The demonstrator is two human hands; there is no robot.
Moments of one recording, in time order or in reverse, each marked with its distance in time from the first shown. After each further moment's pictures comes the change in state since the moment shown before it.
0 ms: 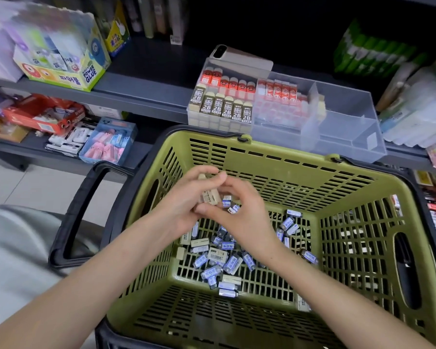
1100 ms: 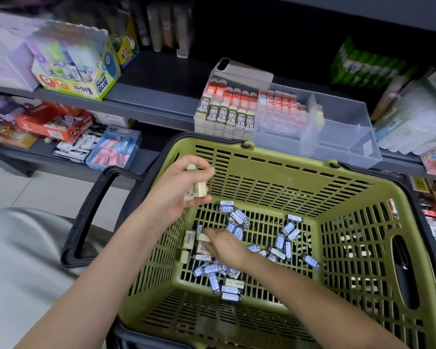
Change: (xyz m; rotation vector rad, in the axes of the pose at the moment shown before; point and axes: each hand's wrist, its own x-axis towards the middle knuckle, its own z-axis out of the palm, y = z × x) left_hand -0.001 0.022 -0.024 0.136 0.045 0.164; right_hand -0.011 0.127 0.059 -0.552 -0.578 -0.025
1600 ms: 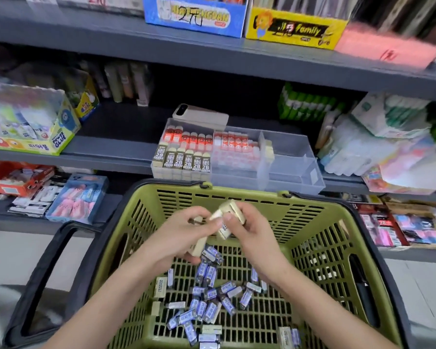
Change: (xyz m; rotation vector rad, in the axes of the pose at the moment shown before) left_hand -0.009 0.008 0.055 0.448 -0.269 0.025; right_hand -0.067 -0.048 -0.163 0.860 0.643 0.108
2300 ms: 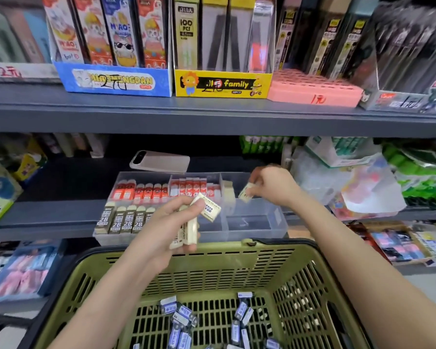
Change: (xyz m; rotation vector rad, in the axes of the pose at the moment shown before) left_hand 0.068 0.091 0.027 -0.291 0.090 0.122; right_hand 0.153 -0.047 -0.164 -1.224 0.084 -0.014
